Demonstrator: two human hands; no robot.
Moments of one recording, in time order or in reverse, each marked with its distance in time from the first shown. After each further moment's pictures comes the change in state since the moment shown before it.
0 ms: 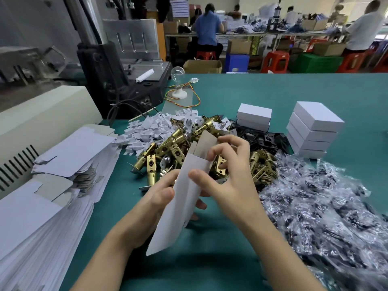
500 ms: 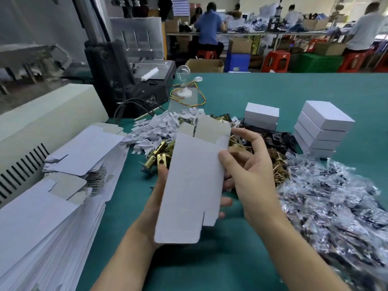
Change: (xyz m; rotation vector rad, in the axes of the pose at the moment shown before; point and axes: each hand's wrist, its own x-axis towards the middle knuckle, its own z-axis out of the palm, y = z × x) left_hand 0.015 -0.038 -0.022 -0.506 -0.274 -0.089; right_hand 0.005 -0.002 0.008 0.480 0.124 0.220
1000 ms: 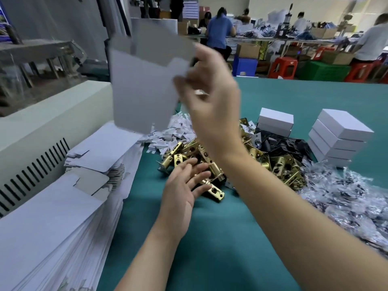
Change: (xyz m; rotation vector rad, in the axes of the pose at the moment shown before) left_hand 0.014 0.006 -0.012 -0.014 0.747 0.421; right_hand 0.060 -0.068 0.123 -0.149 -0.095 -0.518
